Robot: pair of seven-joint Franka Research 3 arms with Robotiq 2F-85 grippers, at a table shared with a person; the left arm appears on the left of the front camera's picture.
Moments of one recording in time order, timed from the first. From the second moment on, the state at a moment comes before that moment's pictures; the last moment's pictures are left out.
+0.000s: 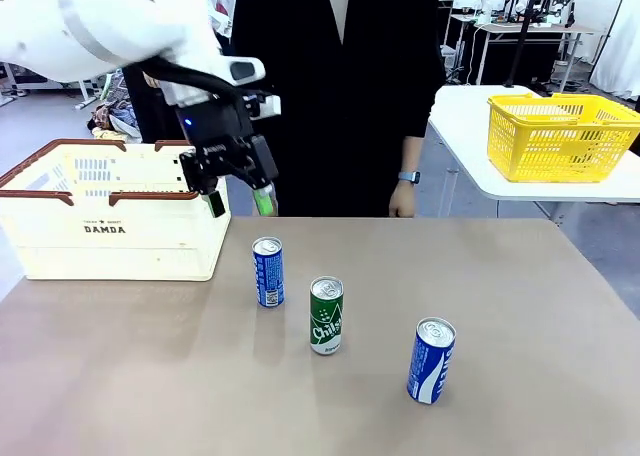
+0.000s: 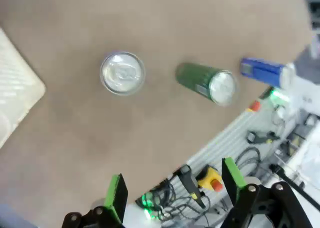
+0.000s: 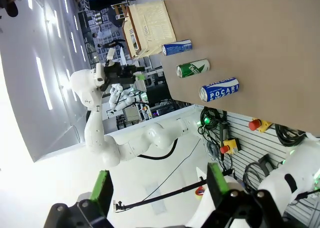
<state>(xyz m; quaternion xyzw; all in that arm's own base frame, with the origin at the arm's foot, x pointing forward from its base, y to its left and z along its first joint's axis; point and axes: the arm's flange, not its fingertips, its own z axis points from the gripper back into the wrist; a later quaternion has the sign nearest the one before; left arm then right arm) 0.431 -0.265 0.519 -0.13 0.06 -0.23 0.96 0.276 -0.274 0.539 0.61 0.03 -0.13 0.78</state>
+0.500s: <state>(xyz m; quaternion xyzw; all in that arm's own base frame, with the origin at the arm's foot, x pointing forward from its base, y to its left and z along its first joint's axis) 0.450 -0.287 0.467 -0.08 -0.05 -0.06 0.99 0.276 -0.274 0.539 0.61 0.03 -0.13 0.78</state>
